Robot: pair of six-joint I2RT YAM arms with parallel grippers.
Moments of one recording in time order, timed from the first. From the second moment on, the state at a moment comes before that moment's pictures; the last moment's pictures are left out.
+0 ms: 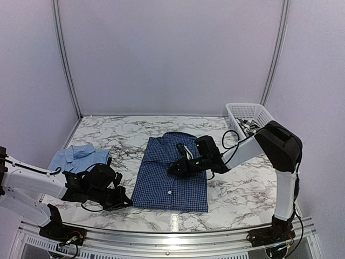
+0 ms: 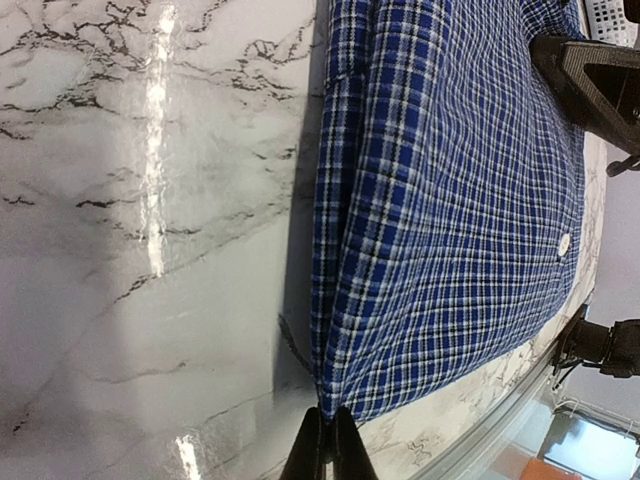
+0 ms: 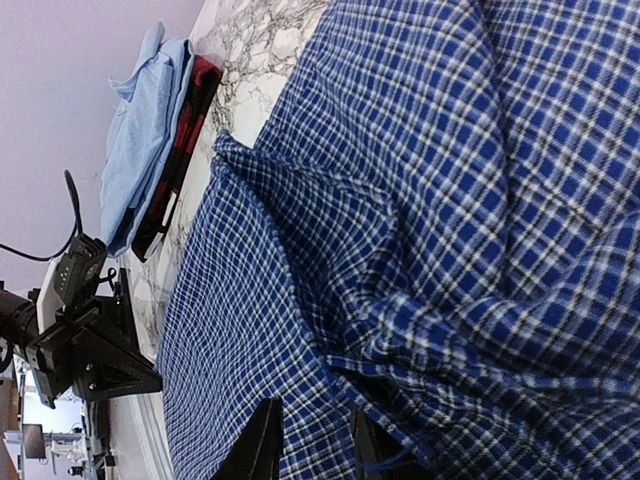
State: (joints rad) left arm -0.96 1.27 0.42 -0.05 0.15 -1.12; right arm 0.69 2.04 1.00 0.40 -0.65 0.66
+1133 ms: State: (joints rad) left arm -0.96 1.23 0.50 -0.11 0.16 -1.10; right arm 0.86 1.43 0.71 -0.06 -0.30 0.64
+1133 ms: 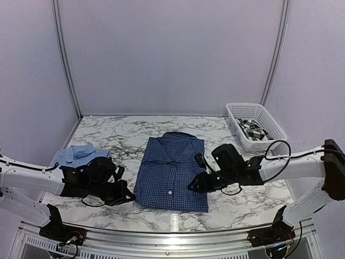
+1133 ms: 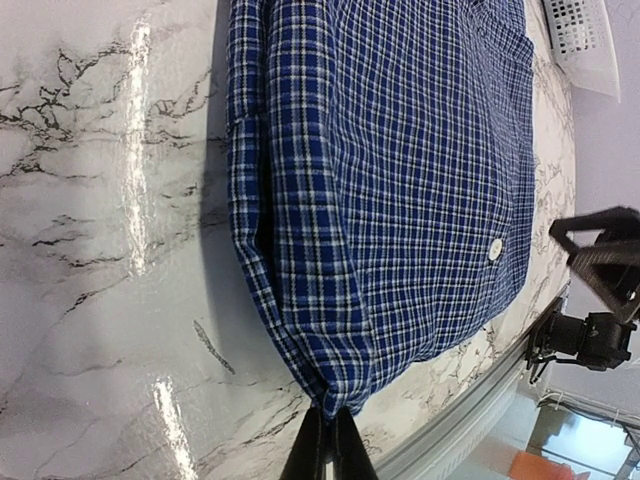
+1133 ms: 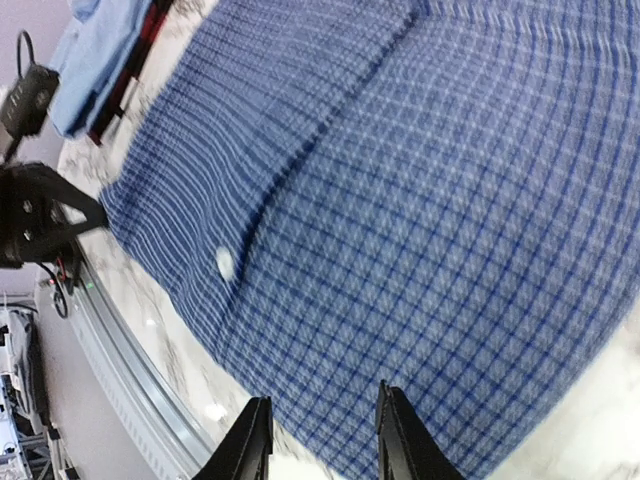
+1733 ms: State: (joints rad) left arm -0.96 1.19 0.50 -0.13 0.16 -1.11; right arm 1.08 1.12 0.41 -0.25 -0.06 0.89
